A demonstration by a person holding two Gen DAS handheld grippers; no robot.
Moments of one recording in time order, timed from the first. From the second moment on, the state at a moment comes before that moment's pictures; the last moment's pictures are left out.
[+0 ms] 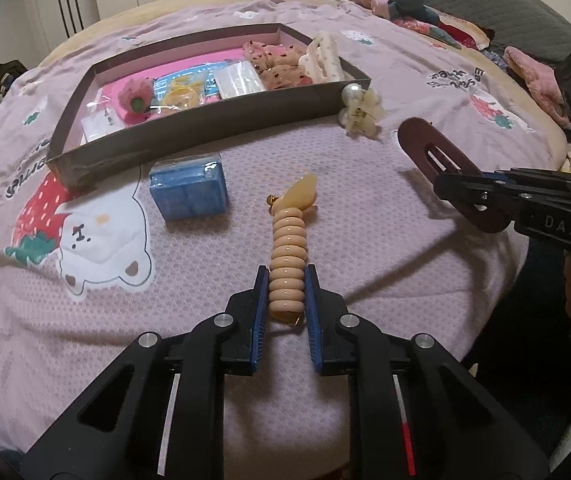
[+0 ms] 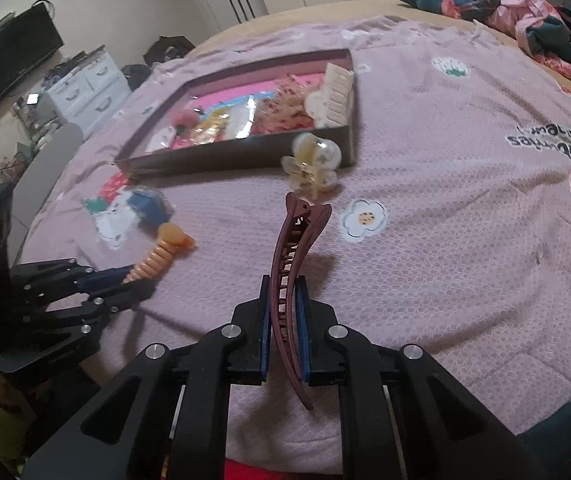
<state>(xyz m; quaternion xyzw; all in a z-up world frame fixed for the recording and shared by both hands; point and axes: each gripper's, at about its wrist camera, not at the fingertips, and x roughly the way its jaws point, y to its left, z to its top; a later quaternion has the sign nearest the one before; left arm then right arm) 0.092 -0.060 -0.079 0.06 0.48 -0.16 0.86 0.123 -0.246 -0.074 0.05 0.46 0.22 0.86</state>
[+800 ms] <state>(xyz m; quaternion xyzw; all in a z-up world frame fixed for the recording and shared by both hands) 0.088 0.000 0.003 0.00 0.41 -0.10 0.91 0.110 -0.196 -0.008 -0.01 0.38 0.30 0.88</state>
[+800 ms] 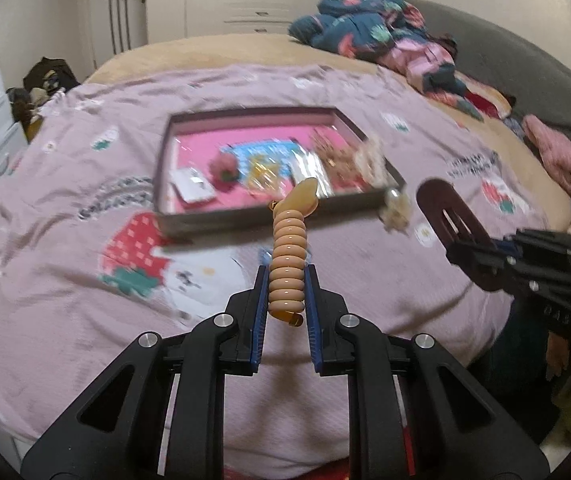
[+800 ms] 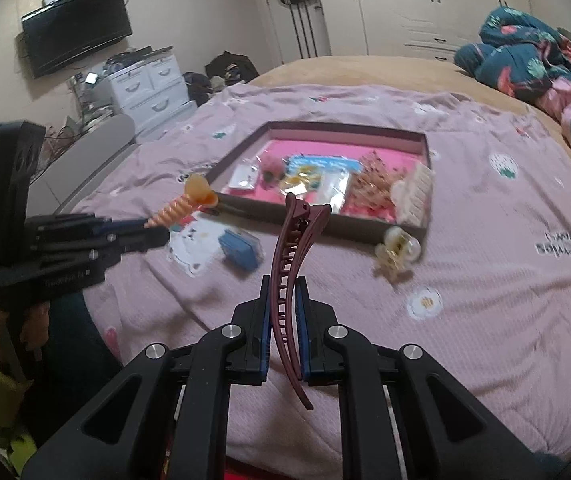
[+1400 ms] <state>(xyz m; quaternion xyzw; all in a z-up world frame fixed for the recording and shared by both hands) 0.122 0.029 0.043 -0.03 0.36 -0.08 0.93 0.149 -0.183 0.038 0.00 0.34 0.31 0.89</state>
